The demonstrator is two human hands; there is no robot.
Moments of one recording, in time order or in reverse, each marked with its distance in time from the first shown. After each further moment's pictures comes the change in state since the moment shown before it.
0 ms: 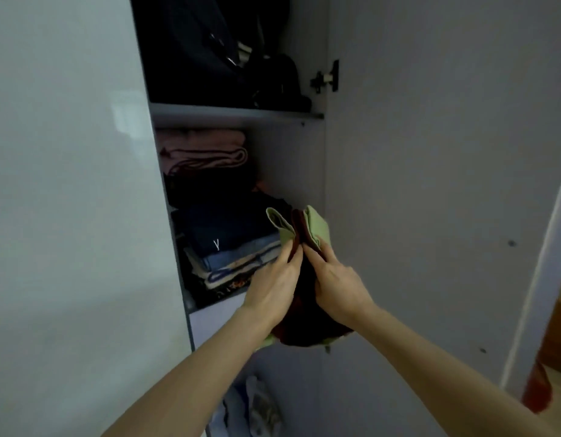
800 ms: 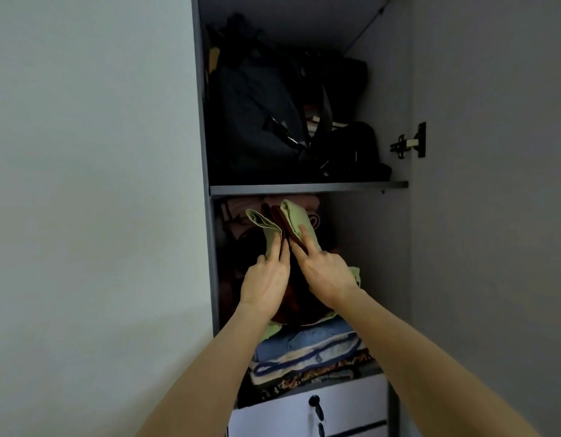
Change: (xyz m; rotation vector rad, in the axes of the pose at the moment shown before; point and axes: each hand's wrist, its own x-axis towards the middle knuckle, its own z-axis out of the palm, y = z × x) left_hand 0.127 -0.115 -0.056 0.538 0.183 -0.331; right_hand 0.228 -0.057 -0.027 -0.264 0.195 -0.474
